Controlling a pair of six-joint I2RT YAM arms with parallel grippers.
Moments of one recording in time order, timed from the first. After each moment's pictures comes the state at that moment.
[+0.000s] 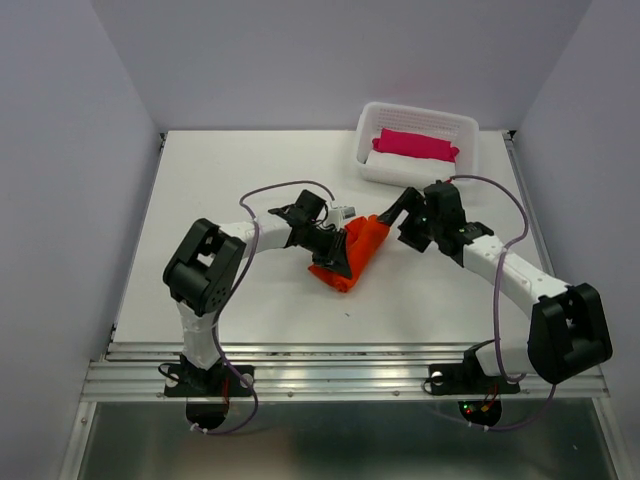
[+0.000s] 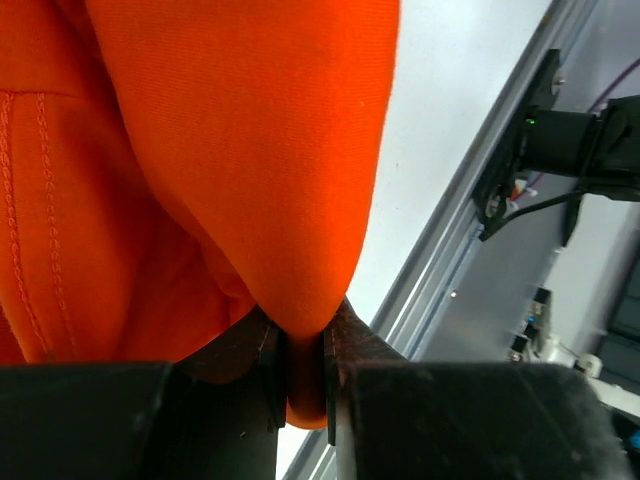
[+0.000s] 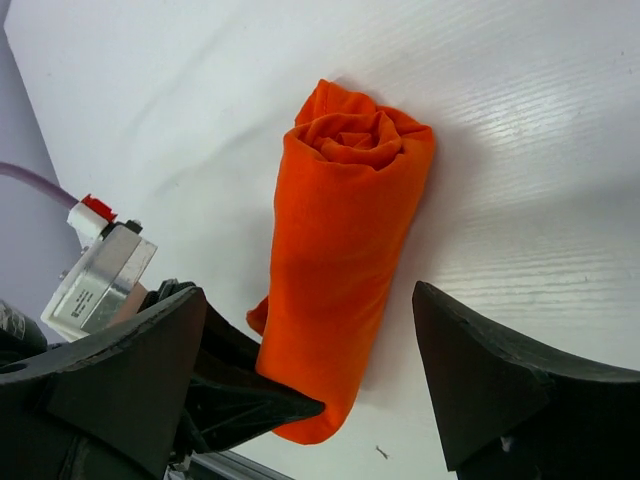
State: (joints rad) left arm -0.63 1.87 1.15 -0.31 0.77 -0.31; right arm 0.36 1.34 0.87 -0.20 -0.06 0.97
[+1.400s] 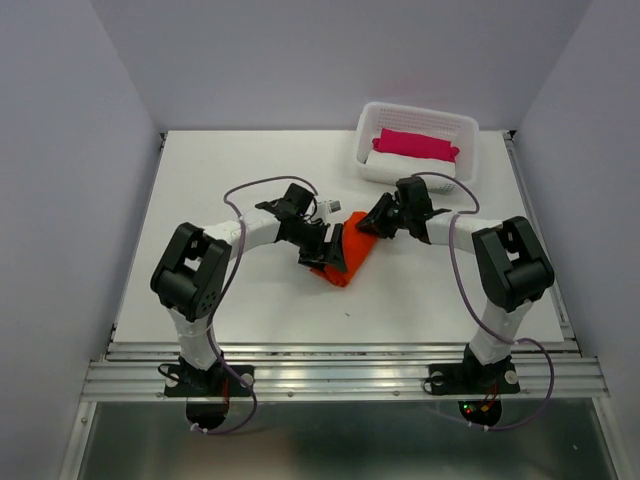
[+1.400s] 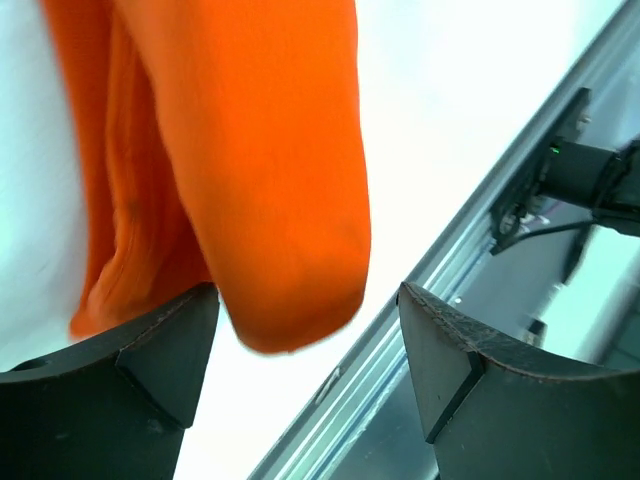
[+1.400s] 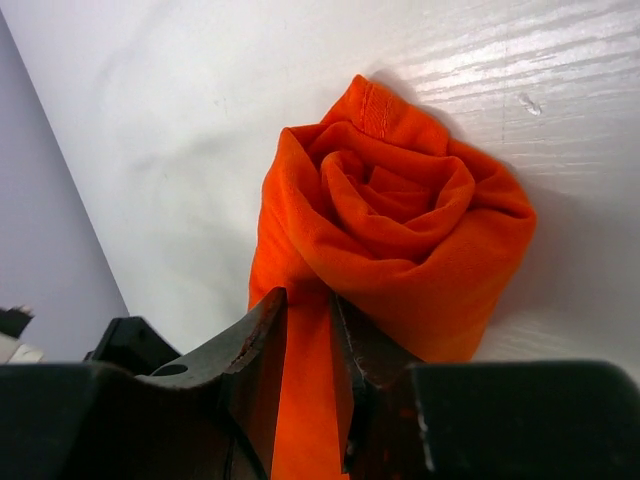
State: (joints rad) left arm -0.56 1.84 1.15 -0.41 0.72 -0.34; right arm 0.36 1.81 1.01 0.08 -0.30 0.96
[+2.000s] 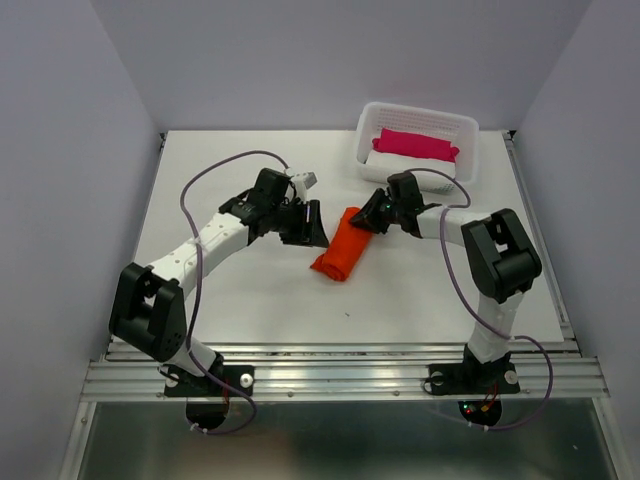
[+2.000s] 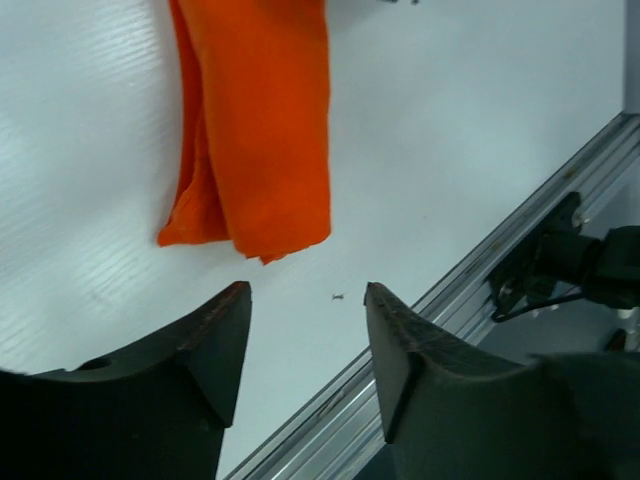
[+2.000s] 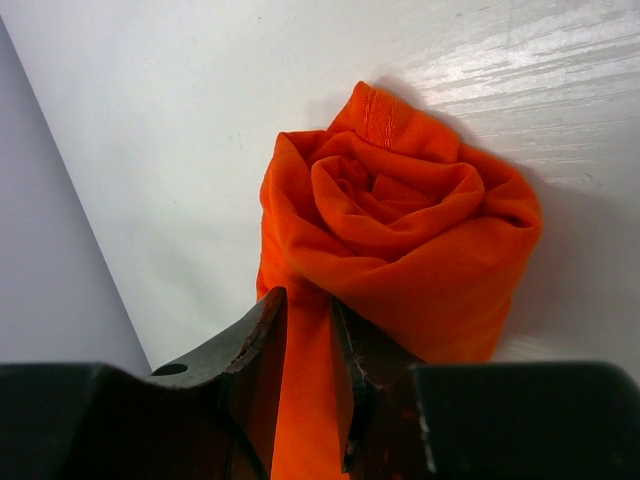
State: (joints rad) left arm -0.51 1.51 1.14 -0.52 0.44 -0.39; right arm 0.38 1.91 1.11 0.08 -0.29 0.97
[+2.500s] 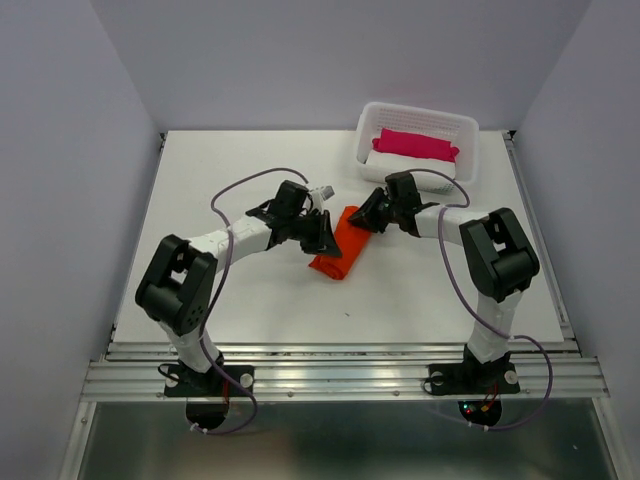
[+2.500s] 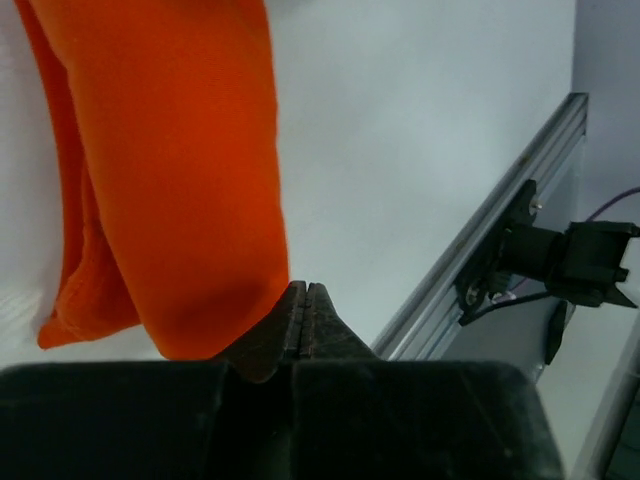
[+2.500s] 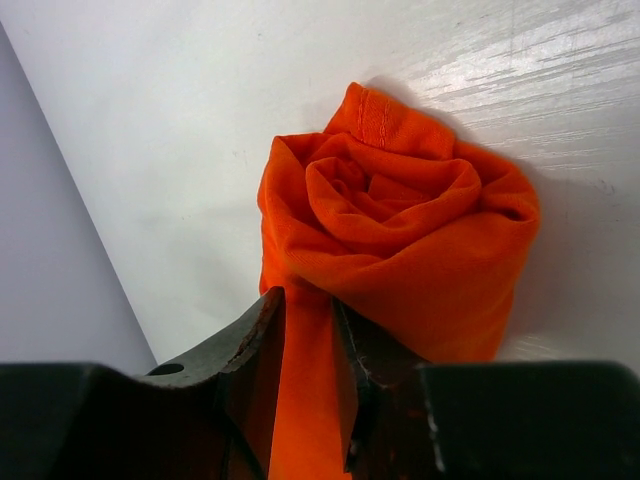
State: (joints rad) left arm -0.56 1.65 1.06 -0.20 0.61 -0.52; right arm 0.39 1.93 1.13 0.08 -0.25 1.03
